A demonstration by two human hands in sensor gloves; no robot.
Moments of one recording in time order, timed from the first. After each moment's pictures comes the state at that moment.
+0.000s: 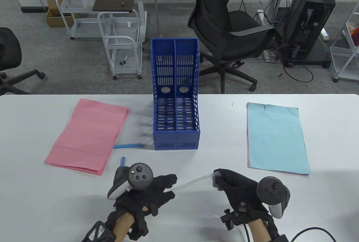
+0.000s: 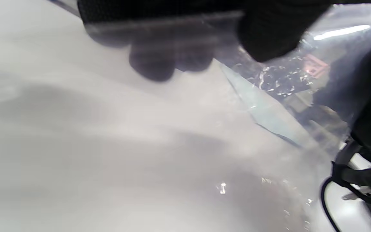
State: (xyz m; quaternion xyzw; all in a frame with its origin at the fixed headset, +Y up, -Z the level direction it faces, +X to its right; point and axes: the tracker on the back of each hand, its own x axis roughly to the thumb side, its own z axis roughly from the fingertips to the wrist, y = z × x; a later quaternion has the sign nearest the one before) left_hand -0.131 -0.717 -0.282 -0.20 -0.19 0.31 0.91; right_hand 0.198 -0.695 -0.268 0.14 -0.11 0.85 0.49
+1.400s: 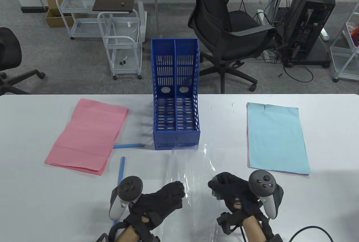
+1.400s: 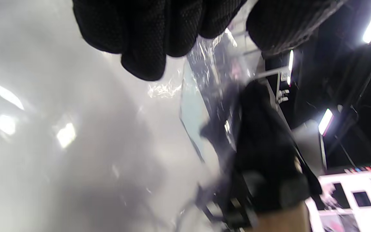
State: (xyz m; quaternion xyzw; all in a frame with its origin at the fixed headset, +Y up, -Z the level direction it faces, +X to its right) left_hand -0.110 -0.755 -0.242 -0.27 -0.20 0.57 0.75; right_hand 0.180 -0.722 -0.274 0.02 0.05 0.86 0.50
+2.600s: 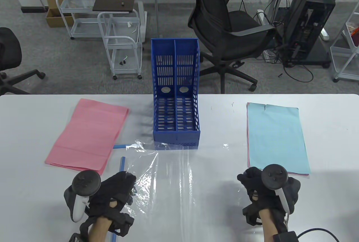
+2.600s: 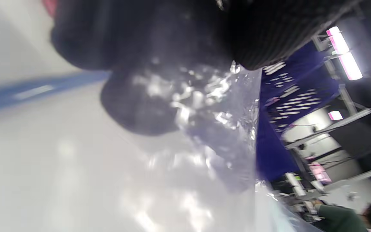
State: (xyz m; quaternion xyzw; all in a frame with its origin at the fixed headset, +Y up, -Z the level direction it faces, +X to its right) left_hand -0.250 -0.730 -0.257 -0.08 0.10 0.46 0.88; right_hand 0.268 -0.724 -0.295 -0.16 -0.02 0.96 0.24
